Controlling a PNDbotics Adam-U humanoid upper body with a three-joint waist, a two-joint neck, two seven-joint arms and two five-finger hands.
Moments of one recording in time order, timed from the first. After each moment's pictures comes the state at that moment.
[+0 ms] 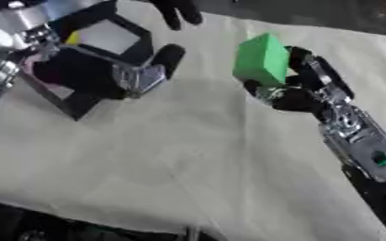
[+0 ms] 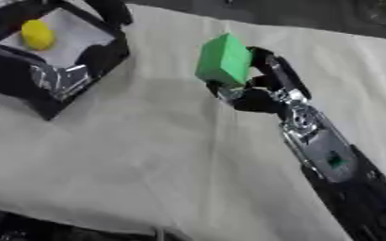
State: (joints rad) left arm -0.93 0.60 -0.51 -1.99 -0.12 0.17 -0.48; right arm -0.44 -0.44 0.31 -1.73 -0.11 0.15 -0.16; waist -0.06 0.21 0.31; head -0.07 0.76
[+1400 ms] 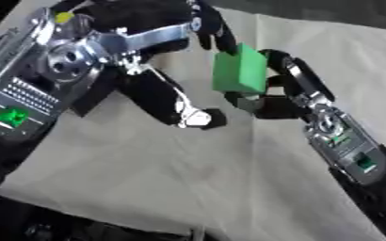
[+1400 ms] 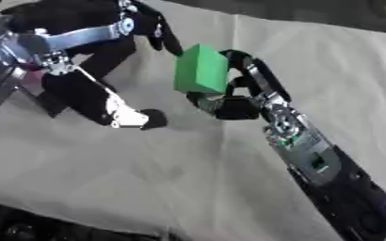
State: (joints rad) left arm -1.01 0.44 -0.60 -1.85 -0.50 0.28 -0.62; right arm -0.48 -0.41 0.37 -1.73 0.00 0.11 -0.14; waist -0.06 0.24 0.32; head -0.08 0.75
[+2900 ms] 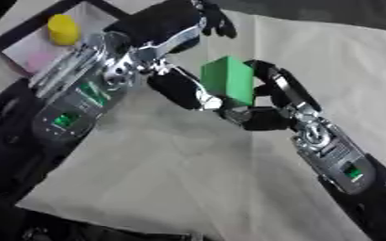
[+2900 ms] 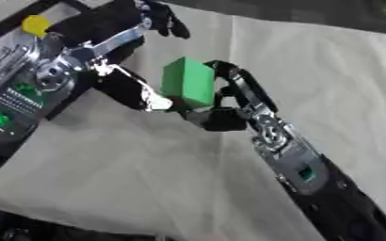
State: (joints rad) left arm -1.02 0.37 -0.63 -1.70 -0.62 0.26 -0.41; right arm -0.48 -0.38 0.40 -1.72 0.02 0.08 -0.12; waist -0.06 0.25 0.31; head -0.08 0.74
